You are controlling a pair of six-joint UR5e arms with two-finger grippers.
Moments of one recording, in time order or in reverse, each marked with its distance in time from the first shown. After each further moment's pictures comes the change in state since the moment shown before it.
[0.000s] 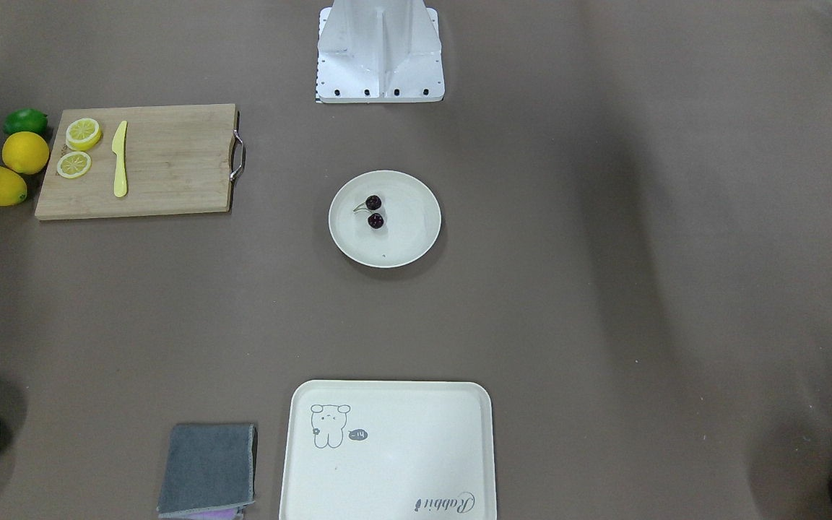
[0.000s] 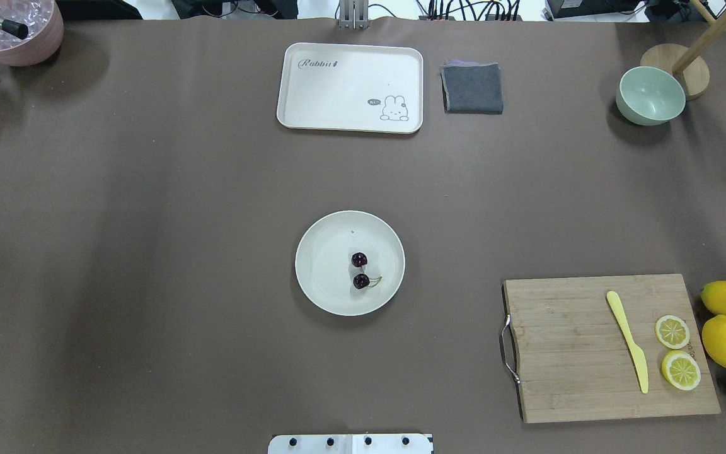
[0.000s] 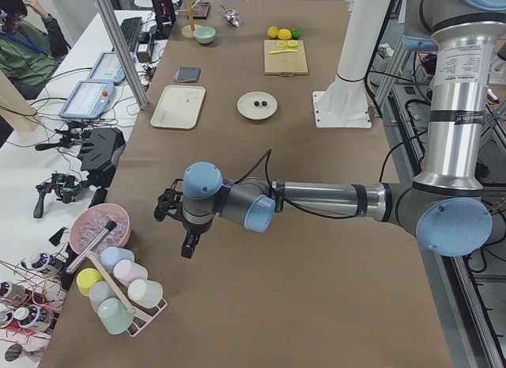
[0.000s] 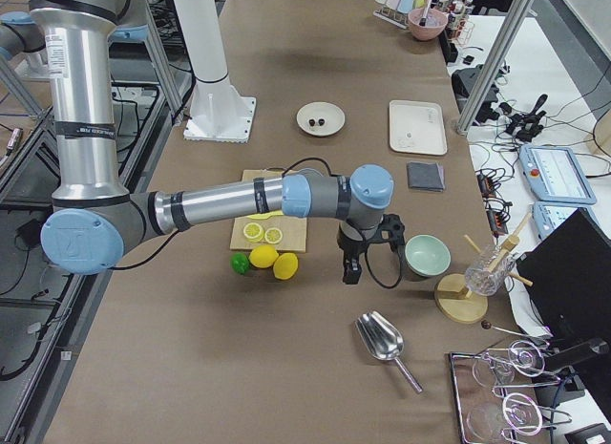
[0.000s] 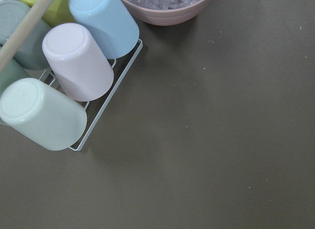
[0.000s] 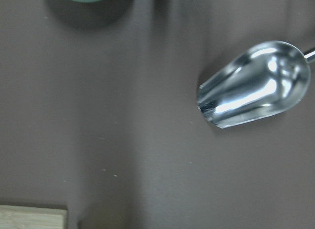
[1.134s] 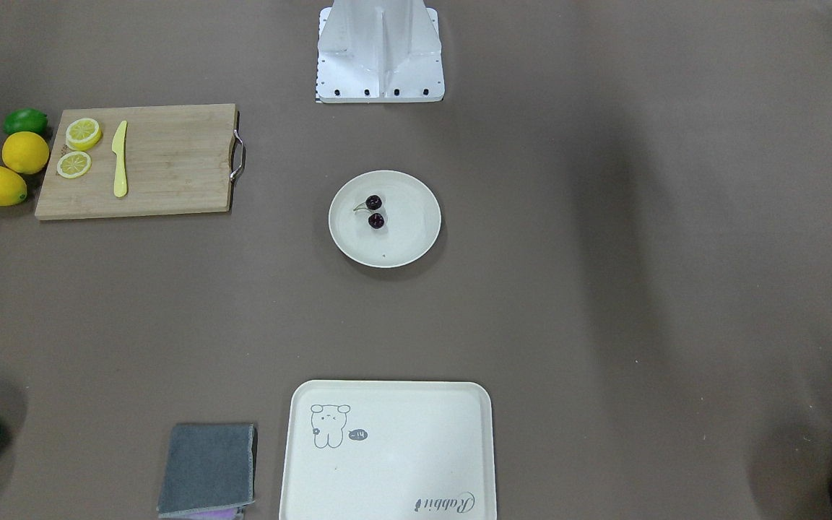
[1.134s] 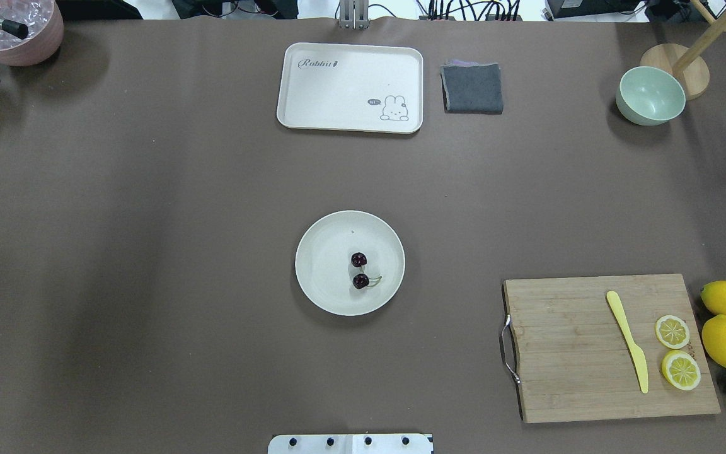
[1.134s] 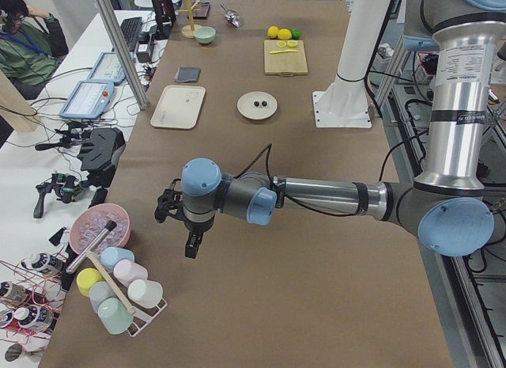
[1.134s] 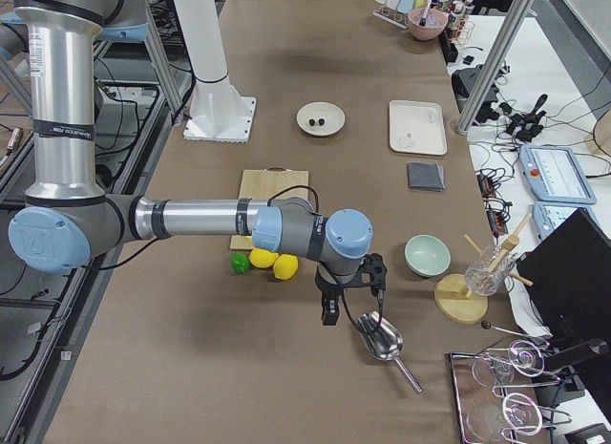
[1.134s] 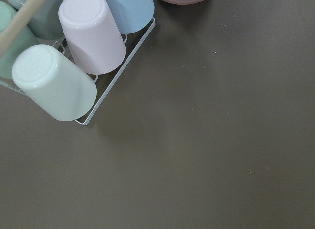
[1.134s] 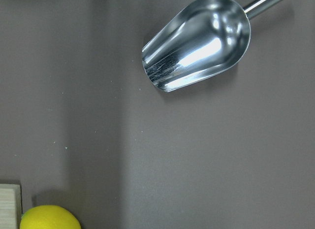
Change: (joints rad) left arm -0.017 -0.004 -0.036 0.107 -0.001 0.001; right arm 0.088 -0.062 -0.036 0.002 0.004 -0.093
